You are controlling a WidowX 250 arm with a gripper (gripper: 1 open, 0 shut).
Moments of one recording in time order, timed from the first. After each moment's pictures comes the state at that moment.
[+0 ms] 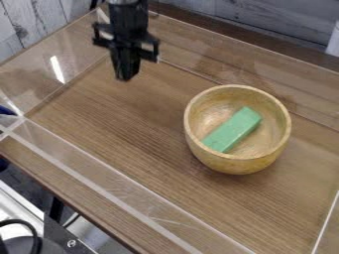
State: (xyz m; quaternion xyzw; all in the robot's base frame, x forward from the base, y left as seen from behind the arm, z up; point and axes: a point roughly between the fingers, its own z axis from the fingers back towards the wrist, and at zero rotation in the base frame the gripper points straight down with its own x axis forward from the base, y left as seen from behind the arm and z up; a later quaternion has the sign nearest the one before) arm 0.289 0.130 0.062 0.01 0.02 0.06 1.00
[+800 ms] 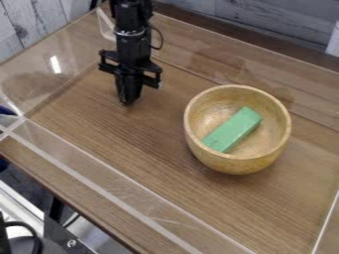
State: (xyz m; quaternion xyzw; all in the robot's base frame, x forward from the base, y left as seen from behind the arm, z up) arm 0.296 0.133 0.021 0.01 0.04 0.05 1.00
